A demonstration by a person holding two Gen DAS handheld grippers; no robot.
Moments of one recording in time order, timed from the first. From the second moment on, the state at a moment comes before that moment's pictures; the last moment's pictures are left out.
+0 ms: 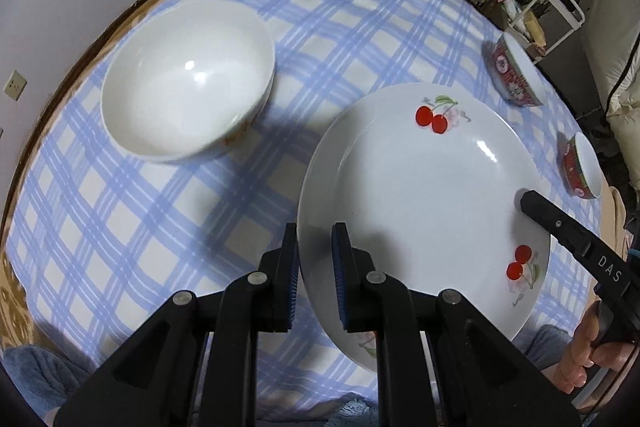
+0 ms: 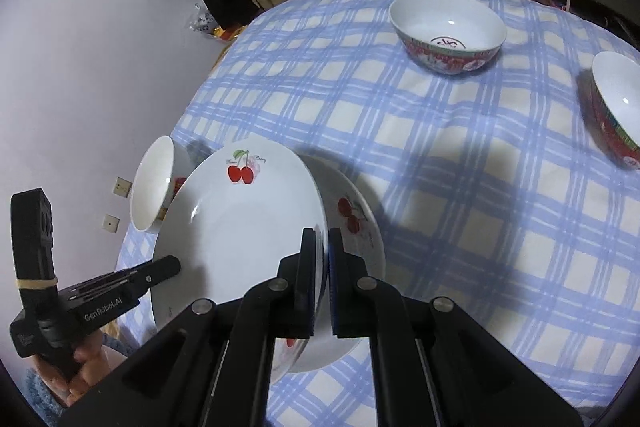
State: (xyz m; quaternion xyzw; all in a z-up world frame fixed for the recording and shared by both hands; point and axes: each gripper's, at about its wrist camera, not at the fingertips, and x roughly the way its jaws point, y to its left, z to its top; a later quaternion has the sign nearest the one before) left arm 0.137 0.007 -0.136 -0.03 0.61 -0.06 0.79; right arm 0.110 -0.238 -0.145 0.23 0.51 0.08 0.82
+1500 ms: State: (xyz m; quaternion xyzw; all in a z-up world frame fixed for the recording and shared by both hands) left arm 0.135 -0.009 -0.167 0.00 0.61 -0.05 0.79; right arm 0.098 -0.213 -0.163 0.11 0.47 0.00 0.88
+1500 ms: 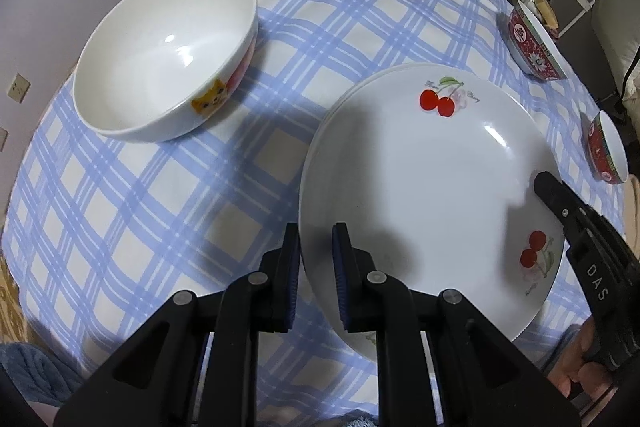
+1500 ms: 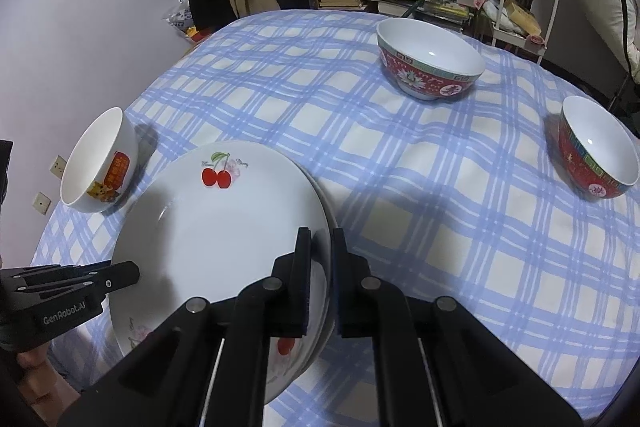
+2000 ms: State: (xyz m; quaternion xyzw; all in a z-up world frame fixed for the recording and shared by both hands) left arm 0.135 -0.014 -0.166 0.02 0.60 -0.04 0.80; right arm 0.106 -0.214 -0.163 0.09 0.47 -0.01 0.88
